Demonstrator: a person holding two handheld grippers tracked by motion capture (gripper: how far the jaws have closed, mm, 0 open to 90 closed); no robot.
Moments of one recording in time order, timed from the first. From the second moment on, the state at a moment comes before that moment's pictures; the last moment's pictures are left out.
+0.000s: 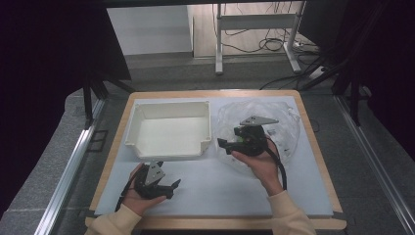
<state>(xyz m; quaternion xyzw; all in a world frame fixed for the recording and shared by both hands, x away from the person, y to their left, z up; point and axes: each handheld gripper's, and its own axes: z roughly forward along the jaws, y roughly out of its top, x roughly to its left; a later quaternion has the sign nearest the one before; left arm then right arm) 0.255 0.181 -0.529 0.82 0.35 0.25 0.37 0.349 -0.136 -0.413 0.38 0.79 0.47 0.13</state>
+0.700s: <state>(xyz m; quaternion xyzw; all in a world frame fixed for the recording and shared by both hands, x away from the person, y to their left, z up) 0.253 0.181 -0.529 0.82 0.35 0.25 0.38 0.368 -0.174 -0.413 0.42 0.77 0.46 0.15</state>
